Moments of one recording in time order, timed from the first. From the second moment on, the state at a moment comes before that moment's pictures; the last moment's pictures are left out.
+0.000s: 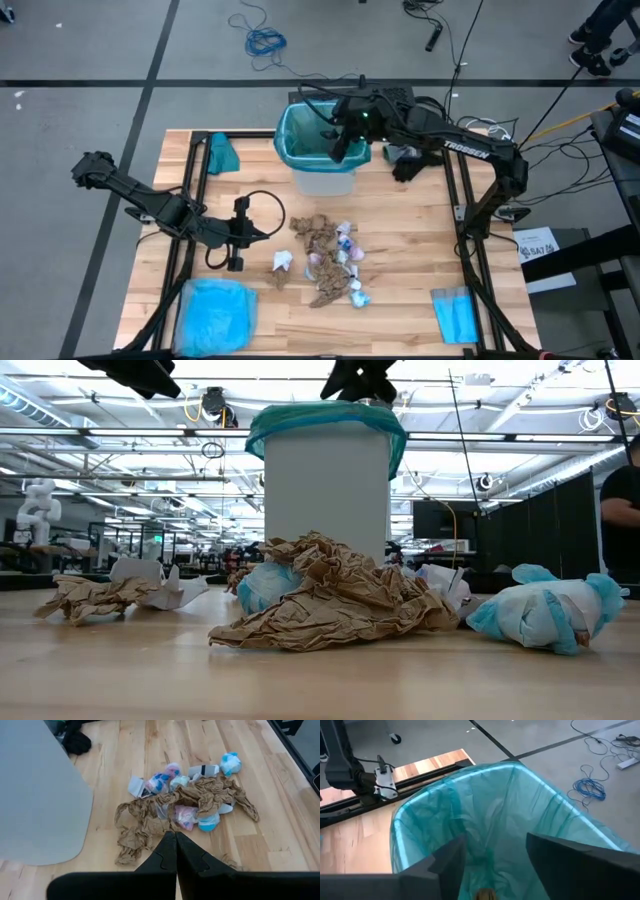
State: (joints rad) left arm -0.46 0.96 0.81 -0.53 -0.38 -0.15; right arm -0.31 1.66 1.79 -0.66 0.15 0.11
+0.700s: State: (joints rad) left arm -0.46 0.97 0.78 -0.52 -0.37 -0.22; right arm 0.25 1.62 1.73 -0.85 0.35 0.24
